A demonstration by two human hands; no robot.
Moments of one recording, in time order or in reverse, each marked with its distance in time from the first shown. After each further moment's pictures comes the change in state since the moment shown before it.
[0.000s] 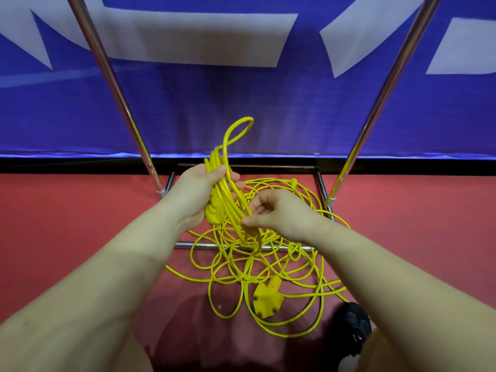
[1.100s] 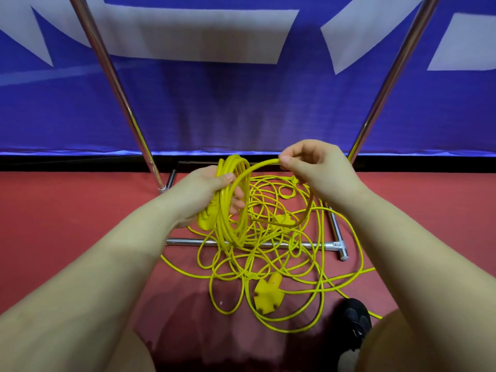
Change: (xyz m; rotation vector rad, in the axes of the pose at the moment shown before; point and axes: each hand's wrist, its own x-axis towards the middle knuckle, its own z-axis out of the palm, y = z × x) left_hand -0.010 0.003 -0.006 0.224 -0.202 -0.073; right_hand -0.008 -0.014 -0.055 0.160 0.409 -0.165
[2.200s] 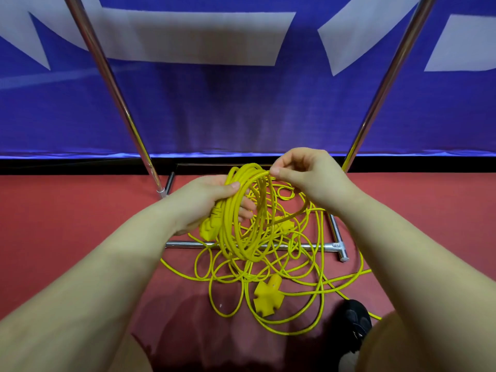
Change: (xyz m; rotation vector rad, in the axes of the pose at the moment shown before) left_hand -0.003 0.000 0.006 -0.049 -0.177 -0.046; right_hand 0.006 0.013 0.005 -0.077 -0.097 -0.014
